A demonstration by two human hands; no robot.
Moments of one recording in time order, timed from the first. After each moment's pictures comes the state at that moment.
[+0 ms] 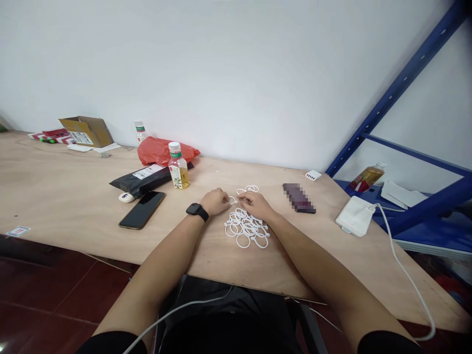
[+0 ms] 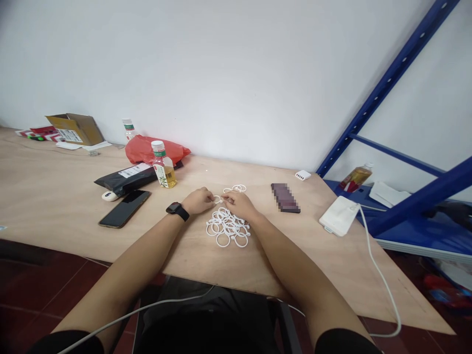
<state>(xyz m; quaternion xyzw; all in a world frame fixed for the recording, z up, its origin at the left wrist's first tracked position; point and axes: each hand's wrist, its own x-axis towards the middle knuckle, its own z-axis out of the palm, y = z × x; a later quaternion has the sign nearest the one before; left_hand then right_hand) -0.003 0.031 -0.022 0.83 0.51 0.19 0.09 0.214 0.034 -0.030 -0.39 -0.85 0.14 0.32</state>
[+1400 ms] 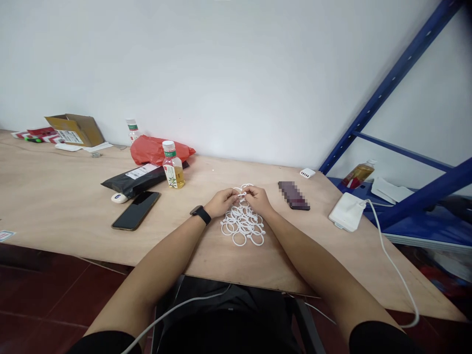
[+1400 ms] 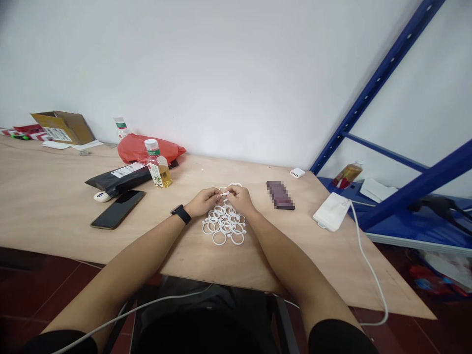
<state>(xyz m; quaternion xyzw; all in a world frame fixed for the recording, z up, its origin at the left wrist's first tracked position) 0.036 0.019 -0.024 0.73 0.33 0.41 0.43 0.218 0.034 -0.024 -0.42 -0.73 0.24 0.47</state>
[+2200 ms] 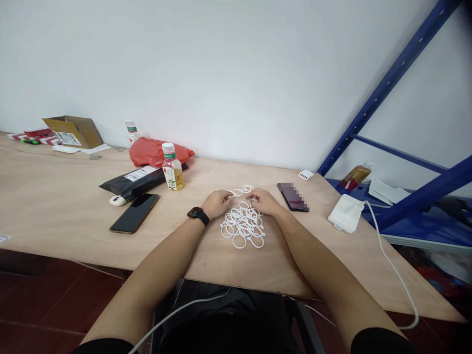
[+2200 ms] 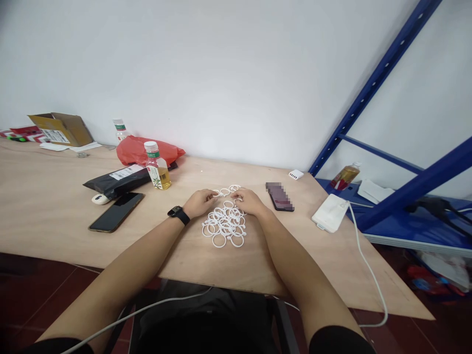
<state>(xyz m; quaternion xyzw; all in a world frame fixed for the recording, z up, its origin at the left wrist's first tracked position) 0.019 0.027 -0.026 0.81 0.45 0.33 0.17 0.262 0.050 -0.025 -0.43 -0.84 0.15 0.28</state>
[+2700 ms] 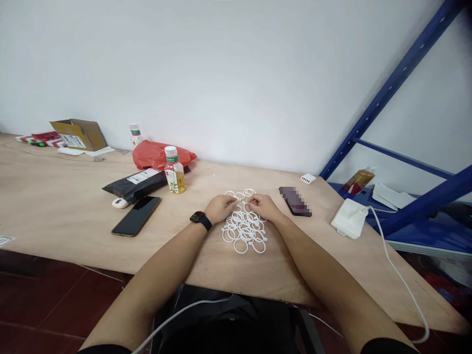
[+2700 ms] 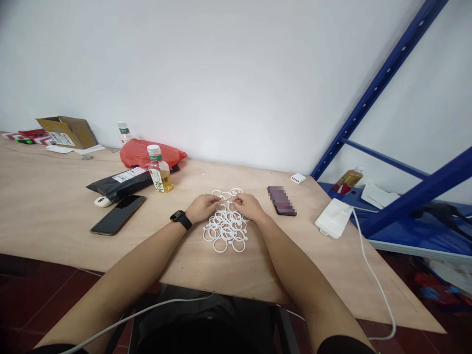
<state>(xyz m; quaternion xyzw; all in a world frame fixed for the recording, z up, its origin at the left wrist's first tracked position) 0.024 0.022 -0.023 0.82 0.43 0.33 0.20 0.251 0.044 -0.028 -0.48 -0.81 0.16 0.30</state>
